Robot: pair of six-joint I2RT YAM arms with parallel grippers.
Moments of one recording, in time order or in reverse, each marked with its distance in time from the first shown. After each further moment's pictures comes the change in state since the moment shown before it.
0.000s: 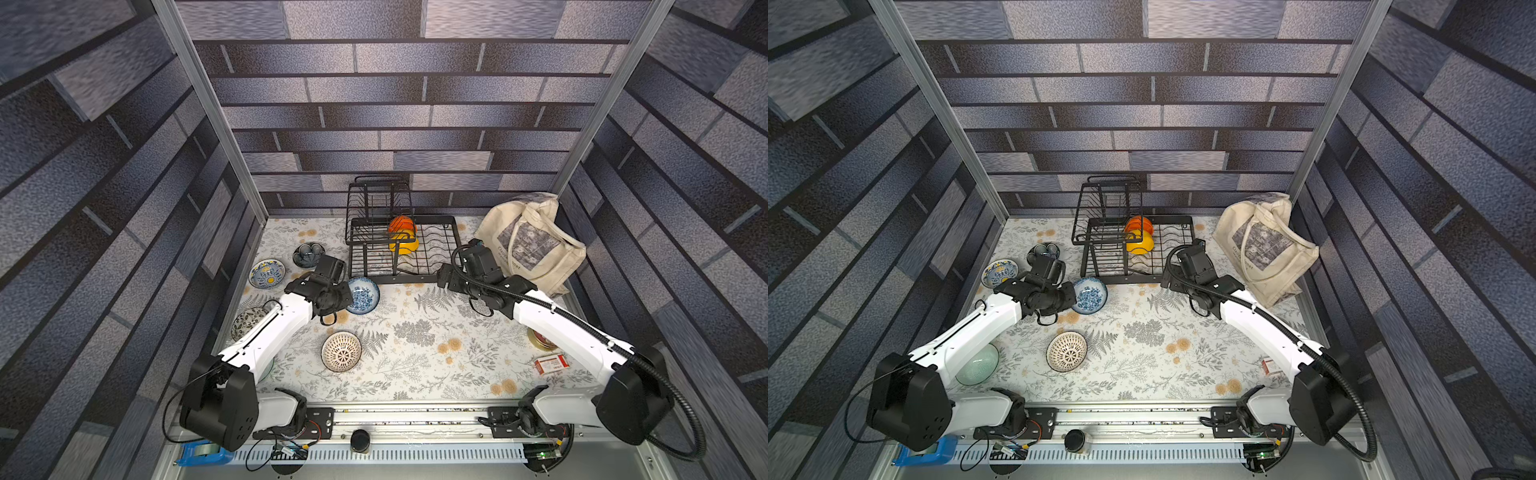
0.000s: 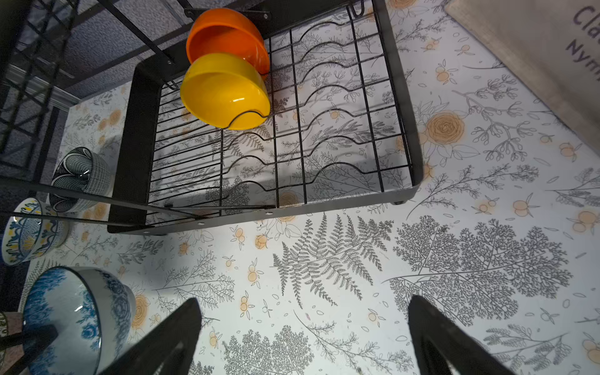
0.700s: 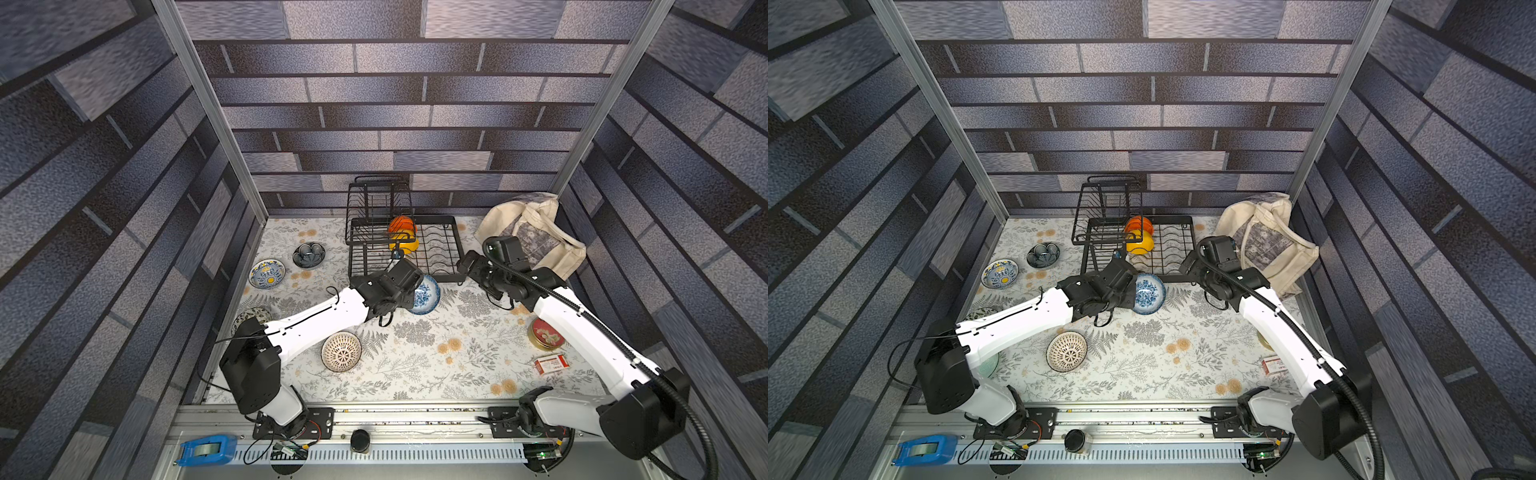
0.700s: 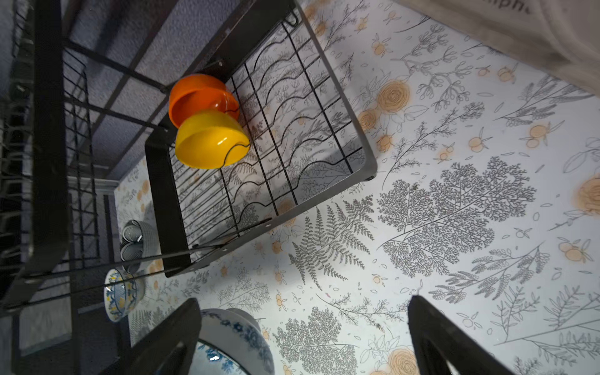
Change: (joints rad) left arm -0.518 0.283 0.326 0.125 -0.328 0.053; right arm -0.195 -0.108 0.085 -0.199 -0.129 0.285
